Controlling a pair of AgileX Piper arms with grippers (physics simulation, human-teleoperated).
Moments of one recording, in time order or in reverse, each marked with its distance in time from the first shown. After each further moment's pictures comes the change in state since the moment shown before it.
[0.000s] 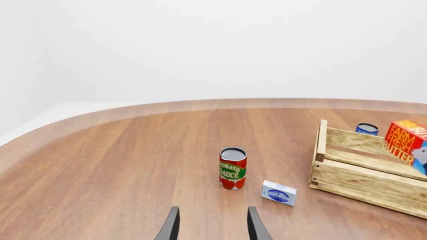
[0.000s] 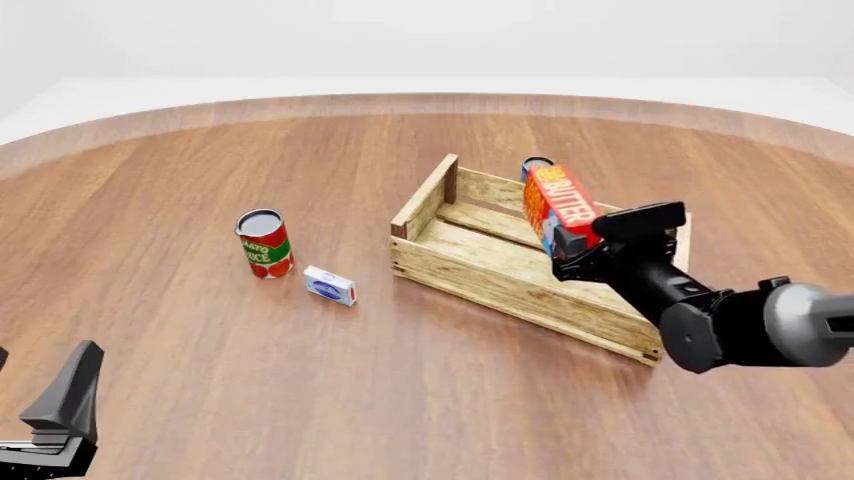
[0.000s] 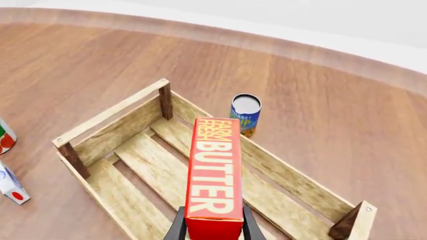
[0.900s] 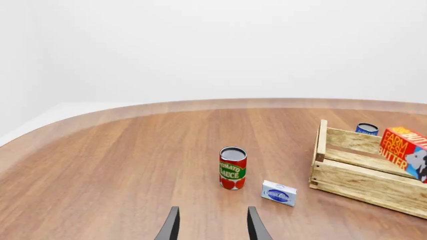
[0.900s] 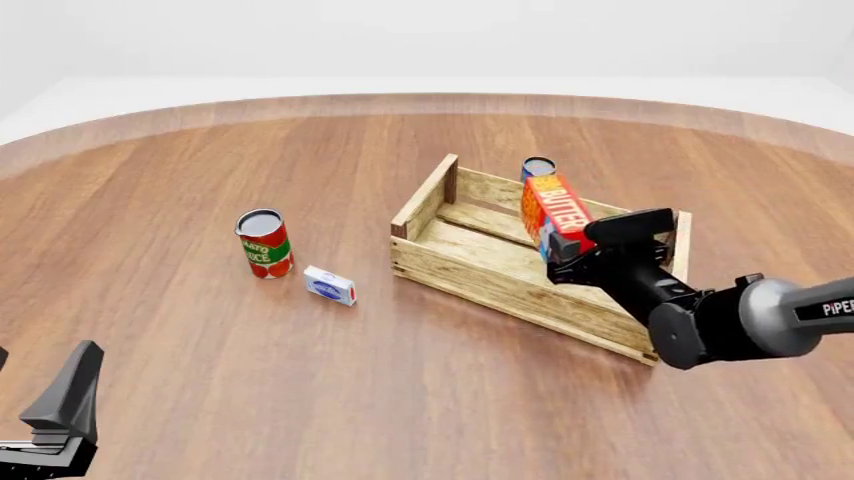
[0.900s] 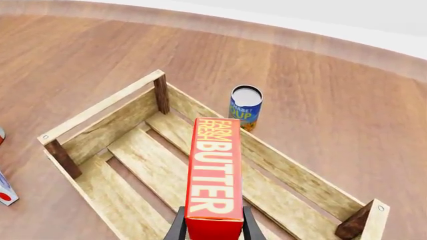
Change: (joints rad) left arm 0.000 0.000 0.000 0.000 0.000; right arm -0.006 0.083 -0.030 -0.025 0.011
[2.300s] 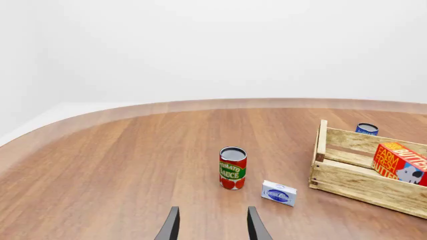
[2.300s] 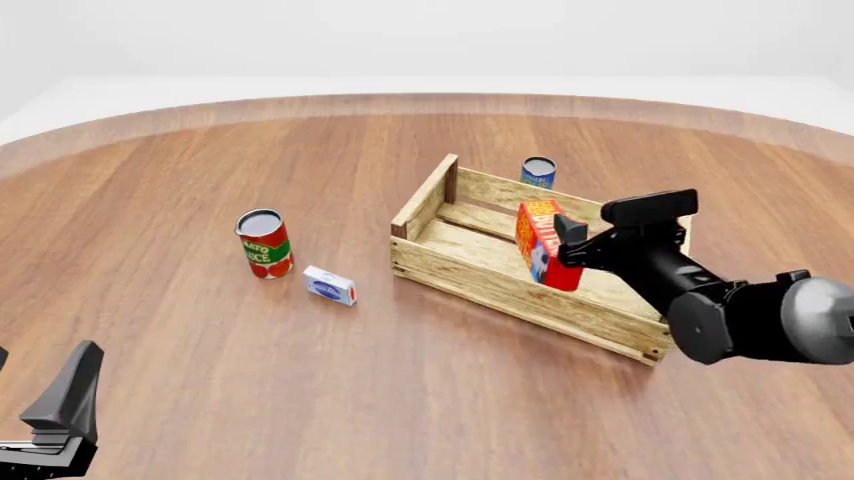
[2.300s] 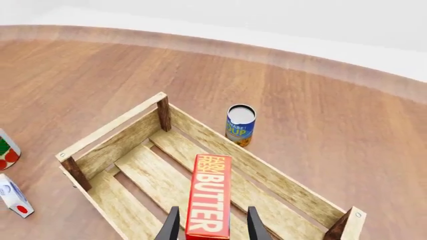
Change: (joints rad) left arm 0.000 0.000 0.000 0.000 0.000; right arm -0.005 -0.131 0.013 0.060 0.011
